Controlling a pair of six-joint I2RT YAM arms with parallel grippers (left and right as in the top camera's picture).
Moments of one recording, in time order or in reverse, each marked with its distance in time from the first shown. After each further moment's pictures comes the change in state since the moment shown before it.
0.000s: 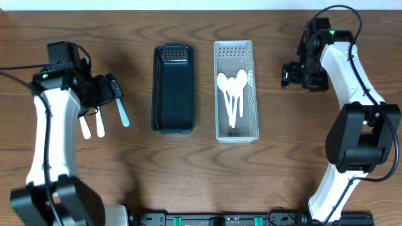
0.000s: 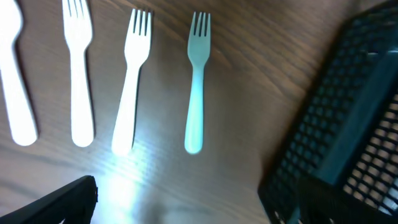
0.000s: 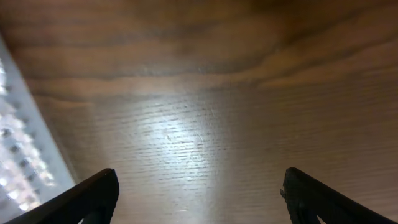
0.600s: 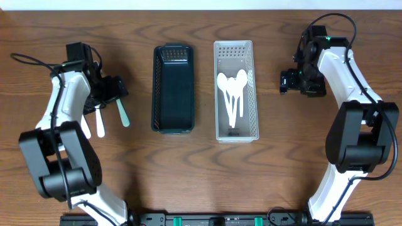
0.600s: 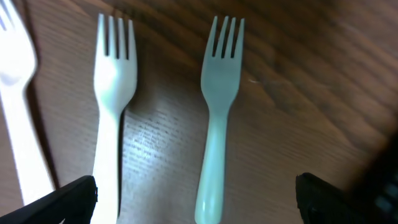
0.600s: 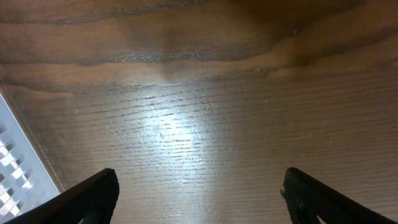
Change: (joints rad) left arm 0.000 0.285 0.000 0.164 -0.031 0.020; right arm 0.000 0.000 -0.060 0.032 0.000 -0.015
